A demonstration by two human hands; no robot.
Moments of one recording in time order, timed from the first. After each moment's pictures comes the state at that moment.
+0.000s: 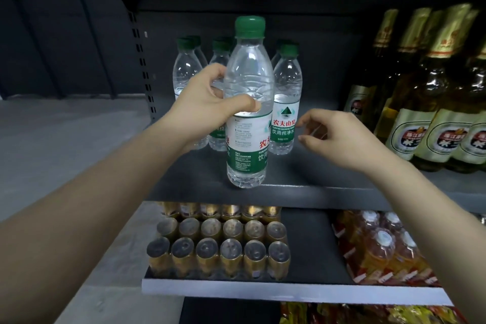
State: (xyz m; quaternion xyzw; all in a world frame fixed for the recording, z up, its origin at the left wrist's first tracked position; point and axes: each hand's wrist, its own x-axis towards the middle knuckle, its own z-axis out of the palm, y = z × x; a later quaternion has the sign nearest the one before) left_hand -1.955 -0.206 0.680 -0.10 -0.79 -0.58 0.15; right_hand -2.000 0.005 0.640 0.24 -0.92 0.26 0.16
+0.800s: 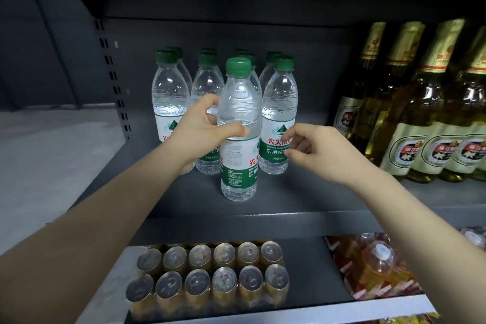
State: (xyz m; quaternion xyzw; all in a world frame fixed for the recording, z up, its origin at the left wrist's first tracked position) left_hand -2.031 -0.227 0.649 -0.09 -0.78 -0.61 0.08; right_hand -2.035 -0.017 0.634 0.21 -0.93 0.25 0.14
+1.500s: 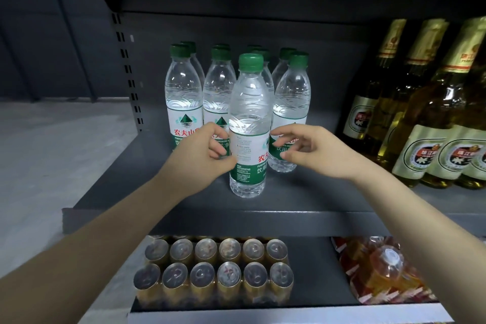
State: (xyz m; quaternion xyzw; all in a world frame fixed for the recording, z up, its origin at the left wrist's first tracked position) left_hand -2.002 -0.242 0.615 -0.06 -0.88 -0.45 0.13; right_hand -2.052 -0.027 0.624 0.28 -0.86 0.42 0.01
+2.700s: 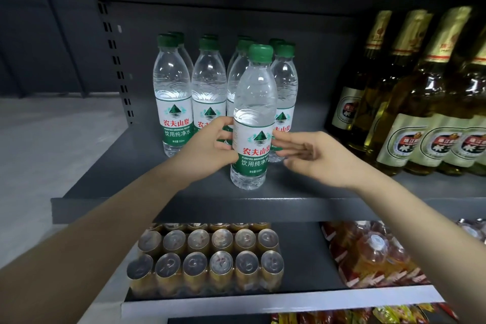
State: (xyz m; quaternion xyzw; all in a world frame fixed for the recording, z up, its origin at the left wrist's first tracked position) left_hand -2.006 -0.219 0.613 -0.09 -0.83 -0.54 0.02; right_hand -2.024 -0.008 0.608 0.26 -0.85 0.46 -0.03
